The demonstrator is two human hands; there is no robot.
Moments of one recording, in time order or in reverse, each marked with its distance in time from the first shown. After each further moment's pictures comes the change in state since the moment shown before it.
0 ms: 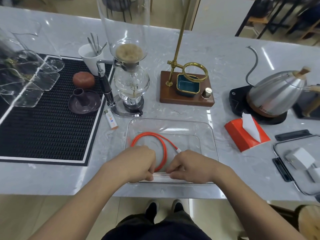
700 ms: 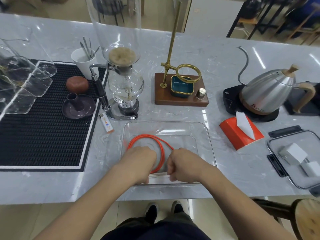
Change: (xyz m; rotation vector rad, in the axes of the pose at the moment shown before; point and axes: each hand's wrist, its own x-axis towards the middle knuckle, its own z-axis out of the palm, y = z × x) left_hand 0.009 0.019 0.000 0.175 0.016 -0.137; right_hand 0.015 -0.003 0.011 -0.076 0.110 0.234
